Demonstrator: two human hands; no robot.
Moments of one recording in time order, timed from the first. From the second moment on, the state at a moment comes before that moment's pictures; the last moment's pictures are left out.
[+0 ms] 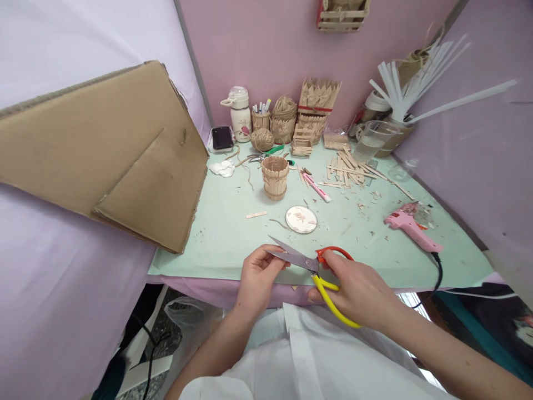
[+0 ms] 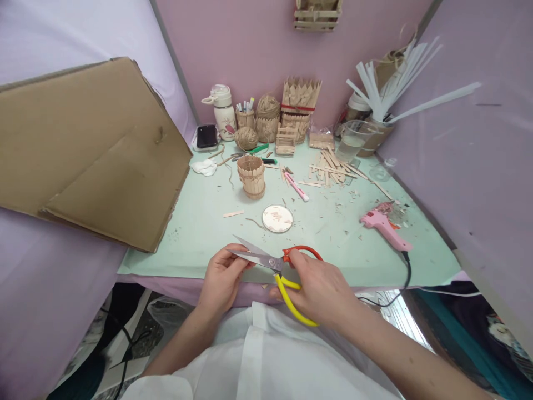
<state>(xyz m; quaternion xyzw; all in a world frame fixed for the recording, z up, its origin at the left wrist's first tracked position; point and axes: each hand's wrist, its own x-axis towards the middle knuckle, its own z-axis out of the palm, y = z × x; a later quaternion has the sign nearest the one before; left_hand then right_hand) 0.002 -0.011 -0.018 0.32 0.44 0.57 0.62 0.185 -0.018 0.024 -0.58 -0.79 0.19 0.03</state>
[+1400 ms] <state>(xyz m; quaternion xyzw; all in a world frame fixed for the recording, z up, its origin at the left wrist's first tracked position) 0.005 -0.012 -0.016 0.29 0.44 0.56 0.64 0.192 -0.022 0.019 -0.57 -0.81 0.13 0.01</state>
